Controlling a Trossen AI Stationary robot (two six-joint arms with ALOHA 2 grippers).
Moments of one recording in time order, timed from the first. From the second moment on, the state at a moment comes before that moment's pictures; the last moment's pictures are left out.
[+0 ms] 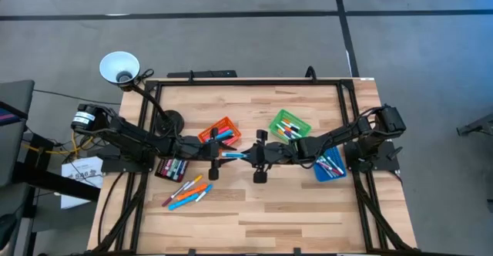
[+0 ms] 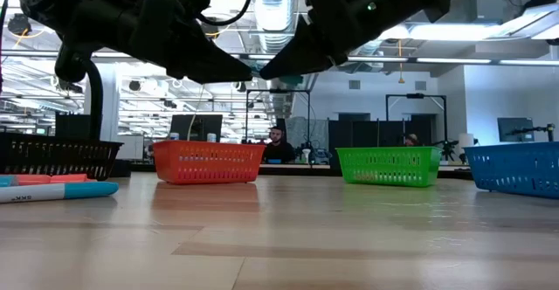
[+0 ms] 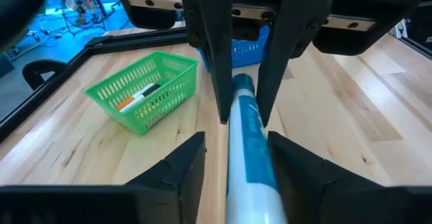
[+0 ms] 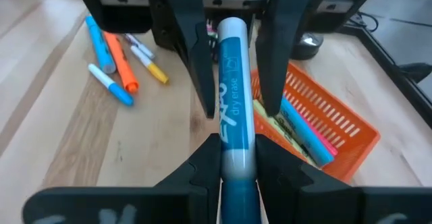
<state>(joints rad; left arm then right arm) -0.18 1.44 0.46 0.71 -0.22 0.13 0.19 1.72 0.98 0.23 0.29 -0.10</state>
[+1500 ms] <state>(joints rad) -0.34 1.21 0.46 0.20 -0.63 -0.14 0.19 1.72 0.98 0.10 0.29 -0.01</state>
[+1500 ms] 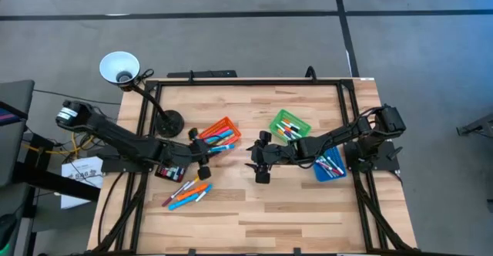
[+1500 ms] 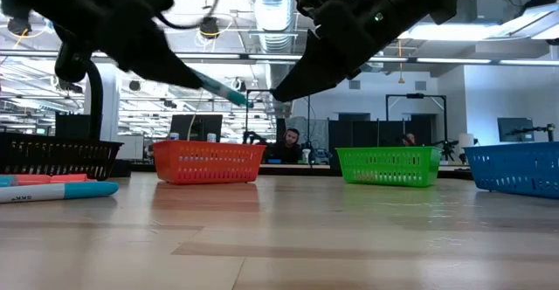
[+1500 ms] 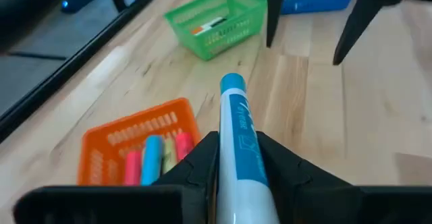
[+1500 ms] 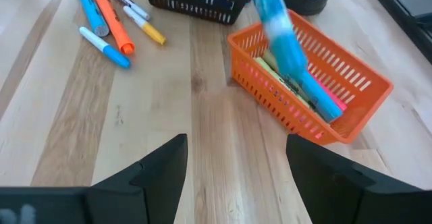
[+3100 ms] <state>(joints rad) -0.61 0.81 0.74 -1.36 -0.34 -1.19 0.18 1.72 0.98 0.06 0.29 0.05</state>
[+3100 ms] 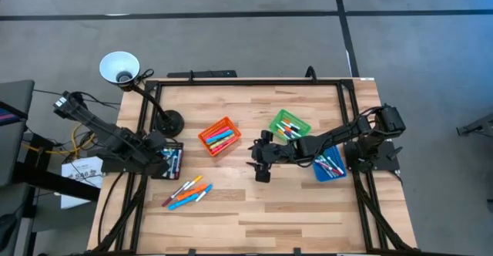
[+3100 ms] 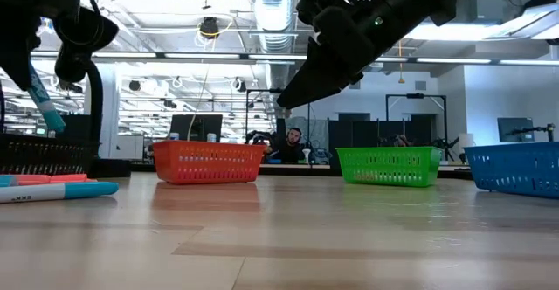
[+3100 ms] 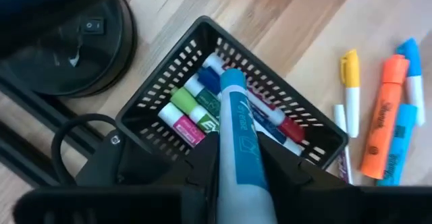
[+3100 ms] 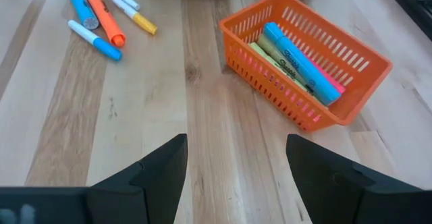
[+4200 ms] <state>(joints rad) -0.43 1.36 0.74 -1.10 -0.26 -0.97 0.18 1.72 0.98 0.06 0.29 0.04</state>
